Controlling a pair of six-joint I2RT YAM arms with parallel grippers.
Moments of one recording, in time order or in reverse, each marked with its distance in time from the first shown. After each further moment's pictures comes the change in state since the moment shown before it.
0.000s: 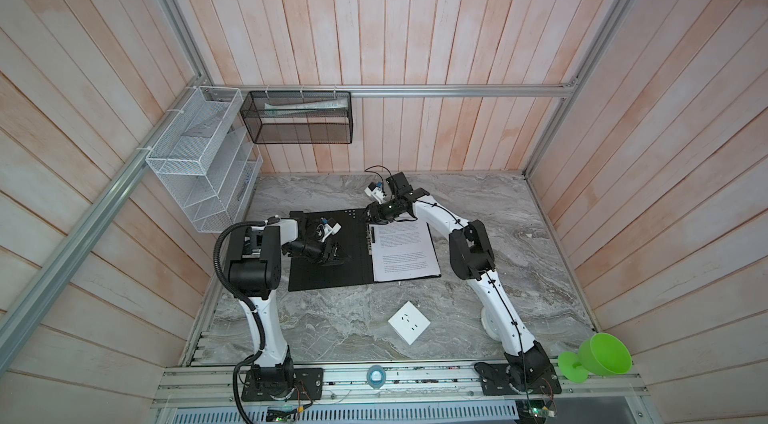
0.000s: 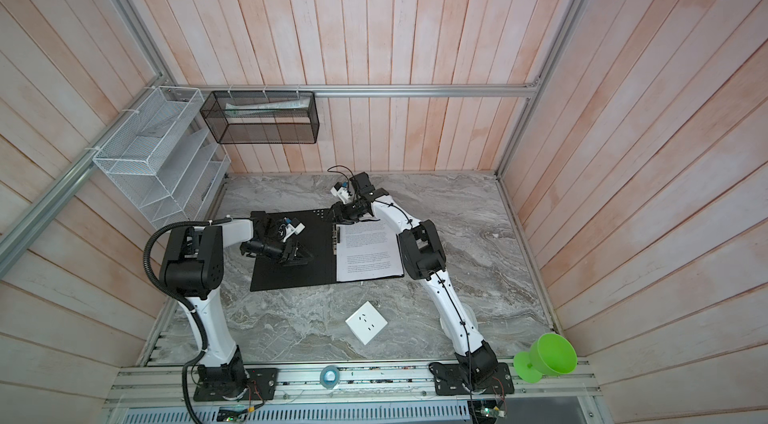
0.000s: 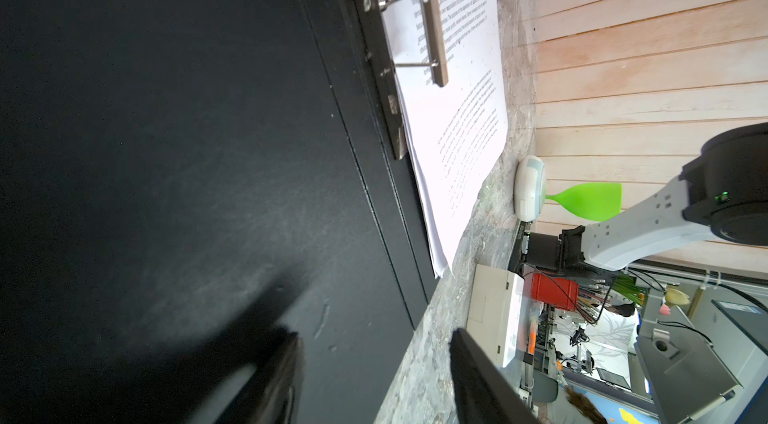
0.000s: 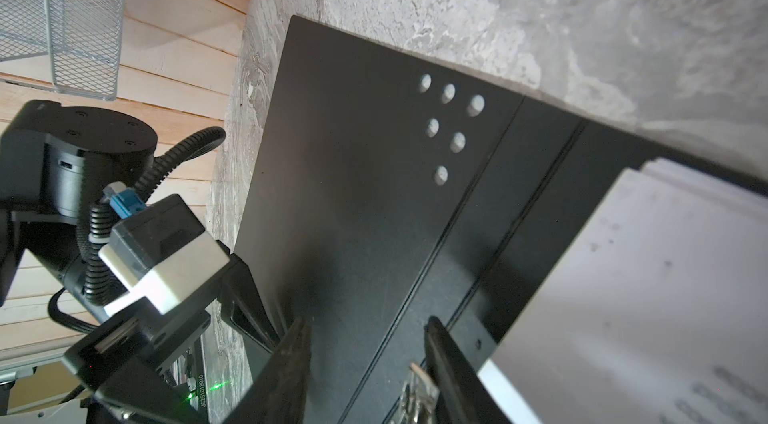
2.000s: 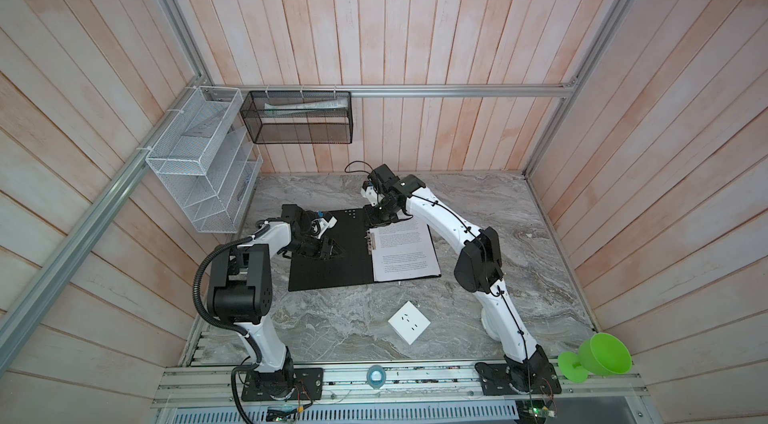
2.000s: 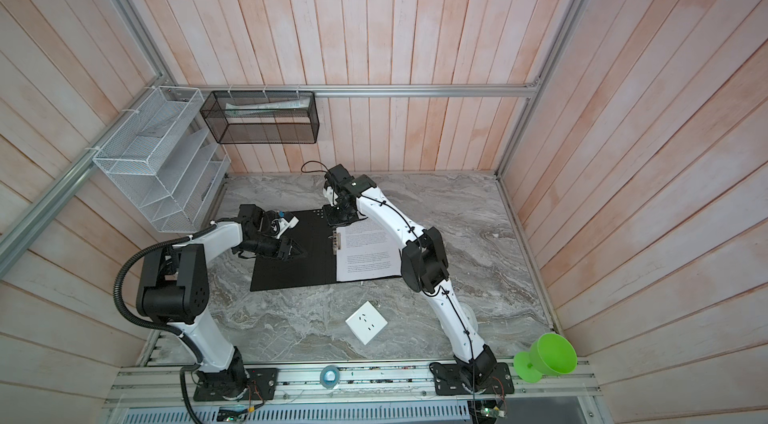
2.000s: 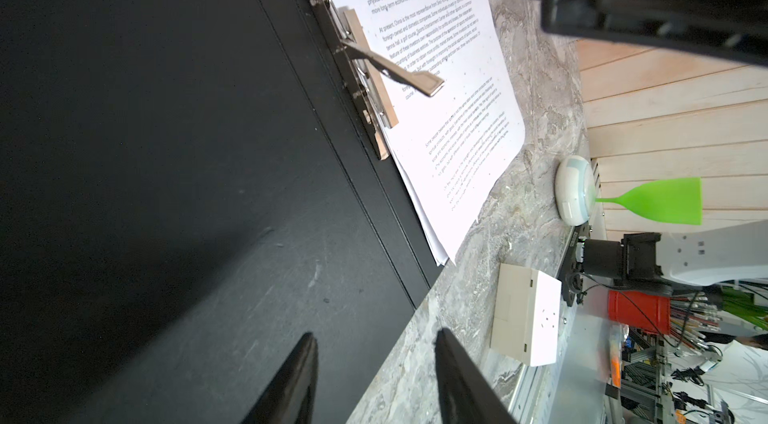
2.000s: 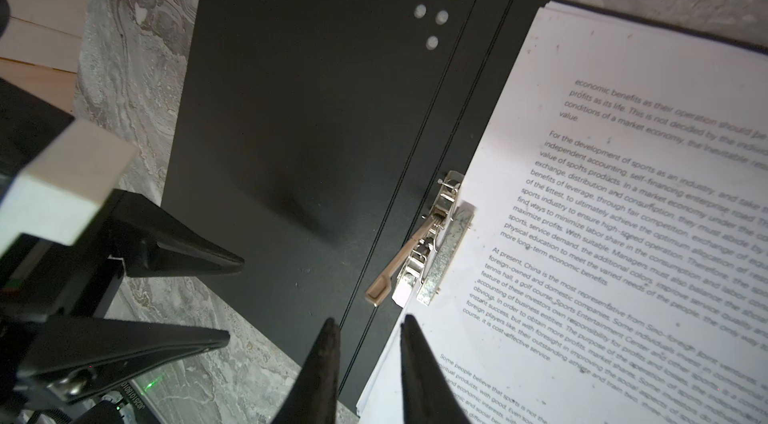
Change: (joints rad) left arm 0.000 -0.232 -0.089 0.065 -0.132 -0.015; right arm 0.165 -0.247 0.047 -0.496 0.546 -0.029
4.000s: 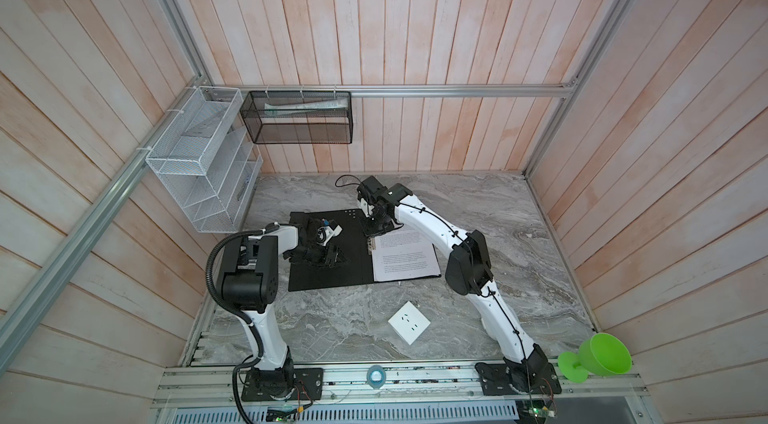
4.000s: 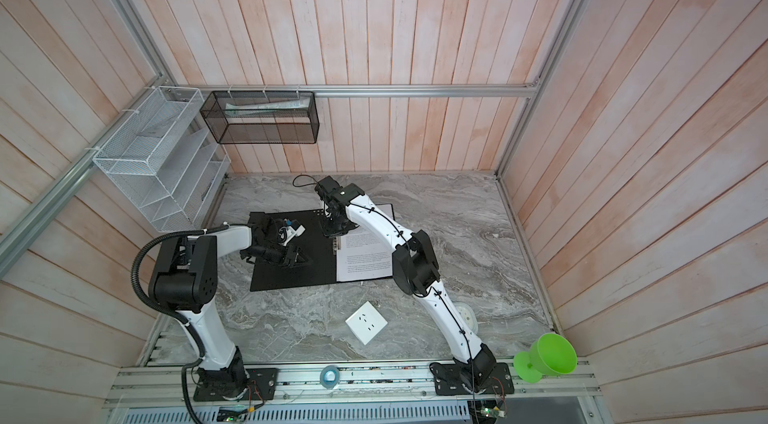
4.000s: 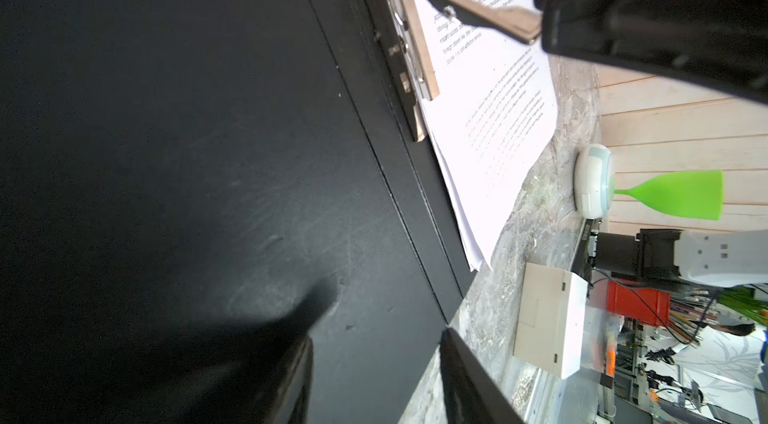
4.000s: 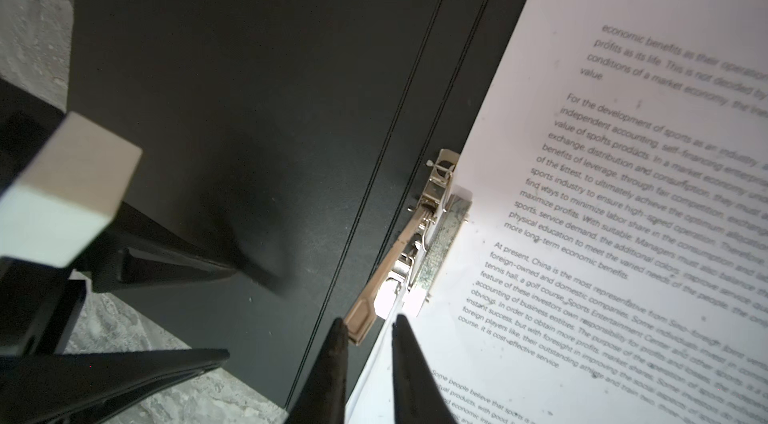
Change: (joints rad) left arm -0.035 0.097 -0.038 0.085 -0.006 -0.016; right arm 0.053 0.075 0.039 -0.051 0.130 0.007
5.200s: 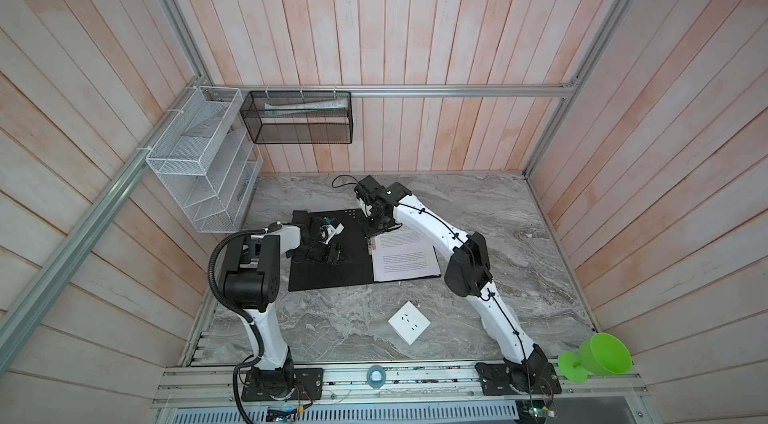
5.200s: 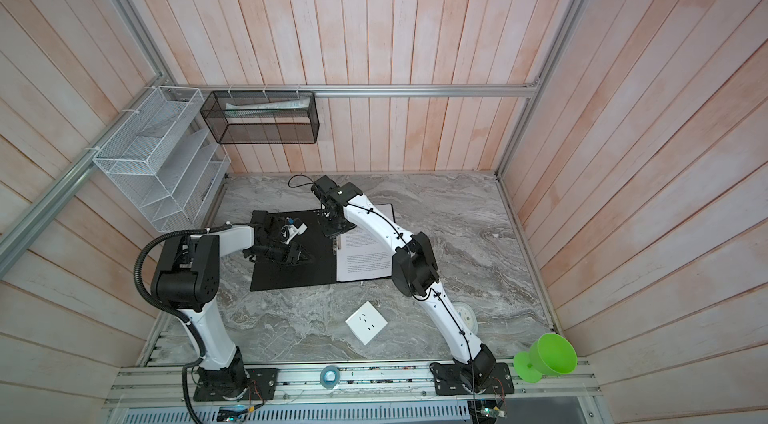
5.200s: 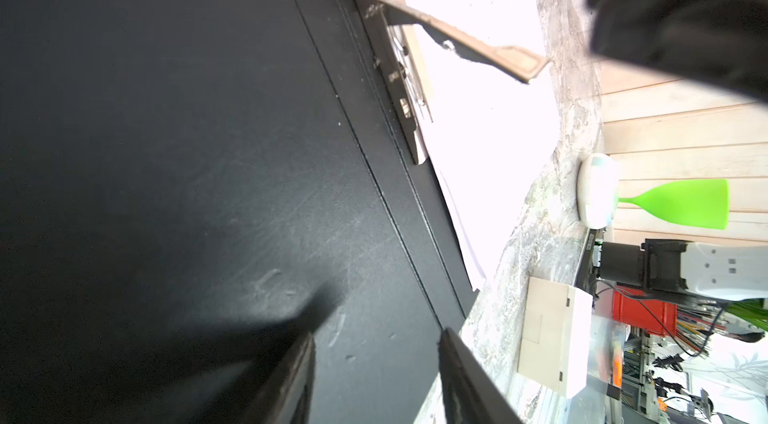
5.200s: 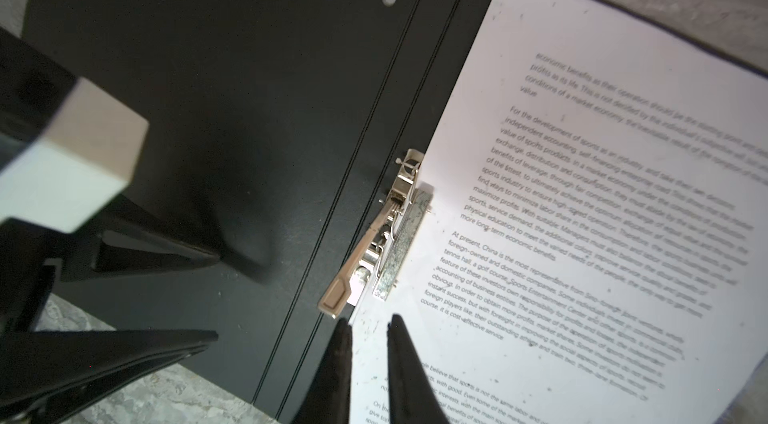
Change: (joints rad) left arm -0.015 0.016 0.008 0.045 0.002 -0.035; right arm 0.018 -0.021 0.032 -0.035 0.130 -0.059
